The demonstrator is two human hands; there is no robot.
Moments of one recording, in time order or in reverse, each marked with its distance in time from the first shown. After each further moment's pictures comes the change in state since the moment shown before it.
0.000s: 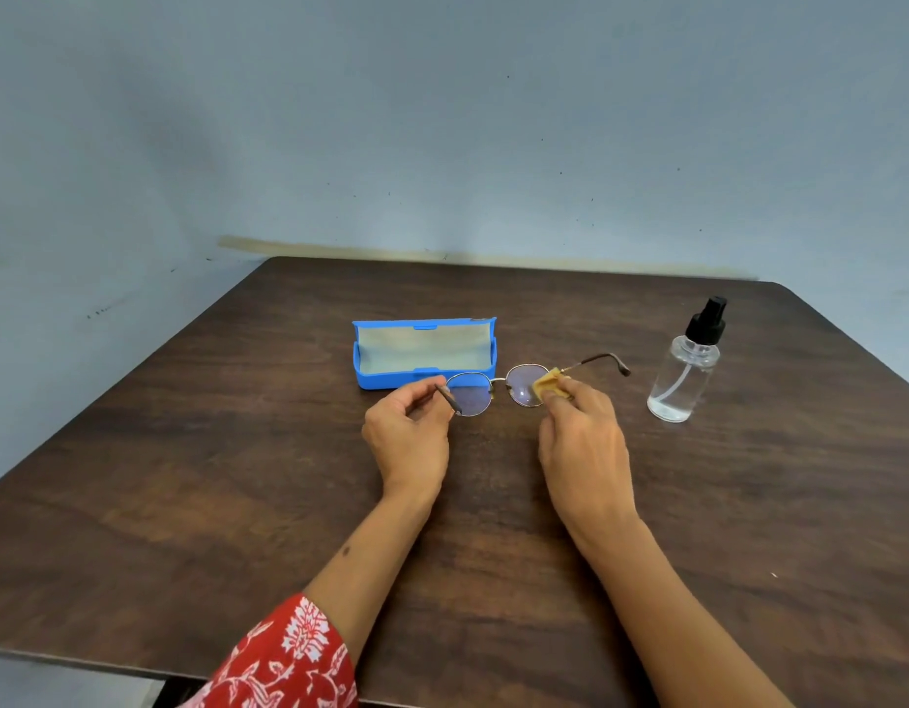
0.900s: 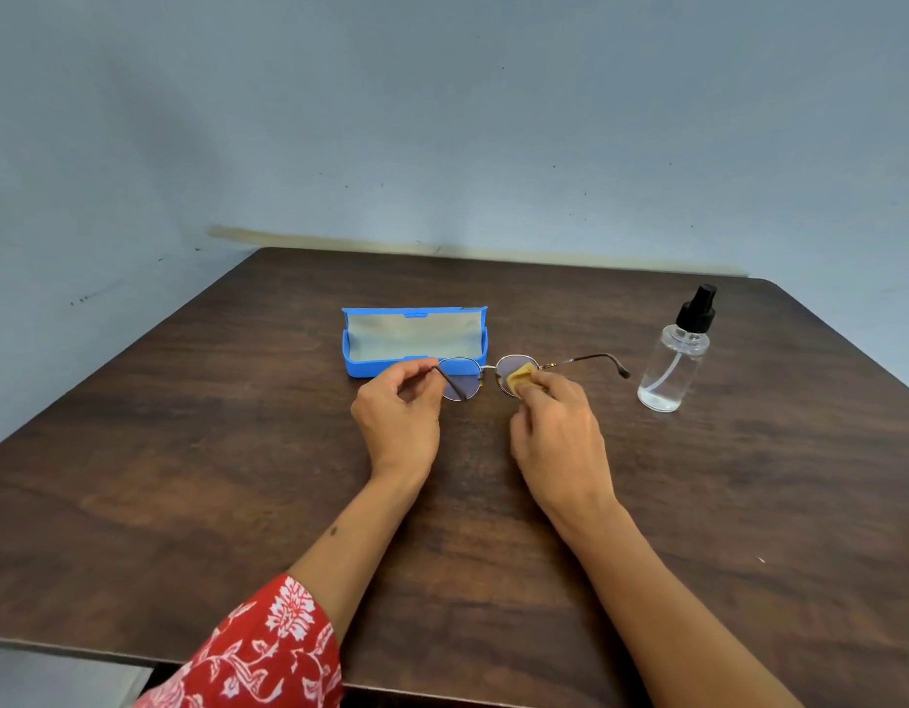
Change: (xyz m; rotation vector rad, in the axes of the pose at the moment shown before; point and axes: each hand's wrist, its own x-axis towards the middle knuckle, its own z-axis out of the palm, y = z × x) left_hand -0.003 0.008 0.000 0.140 0.008 0.155; right_hand -0.001 -0.003 0.006 -0.016 -0.081 -0.020
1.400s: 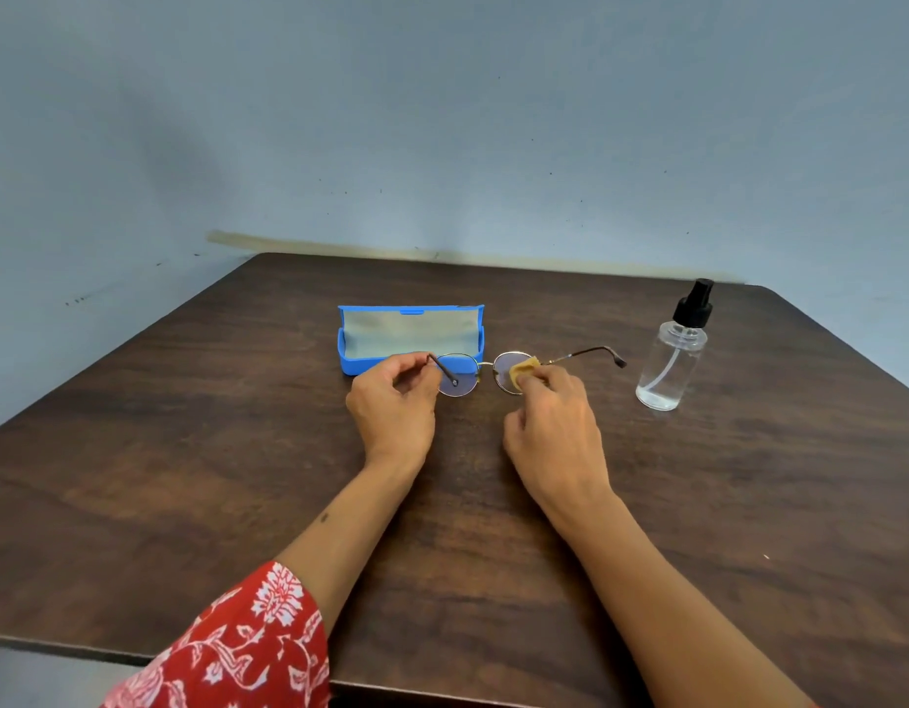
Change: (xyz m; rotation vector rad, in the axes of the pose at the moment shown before) left_hand 0.005 -0.003 0.004 0.019 0.006 -0.022; right_hand 0.002 -0.003 0.002 -0.034 -0.007 0.030
